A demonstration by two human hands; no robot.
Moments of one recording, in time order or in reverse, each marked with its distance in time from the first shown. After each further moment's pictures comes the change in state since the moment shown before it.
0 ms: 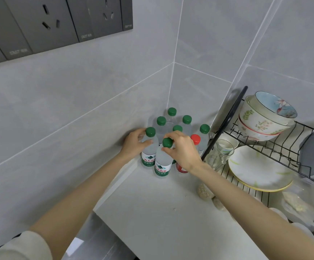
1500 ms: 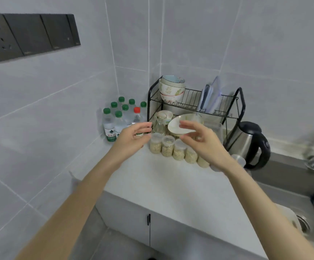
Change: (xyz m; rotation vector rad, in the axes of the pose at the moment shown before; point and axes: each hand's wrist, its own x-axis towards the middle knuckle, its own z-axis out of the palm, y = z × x) left_hand -0.326 0.174 0.068 -0.063 -0.223 0.180; right_hand -0.354 -0.060 -0.176 0.397 0.281 0.199
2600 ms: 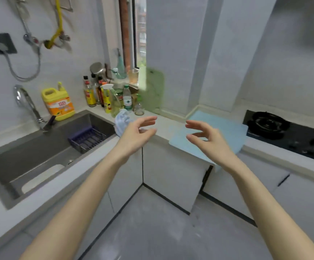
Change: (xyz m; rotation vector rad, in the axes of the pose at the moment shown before) left_hand -0.449 0.238 0.483 -0.150 -1.241 0.517; right_hand -0.727 -0.075 -0.271 -0.349 1.159 0.671
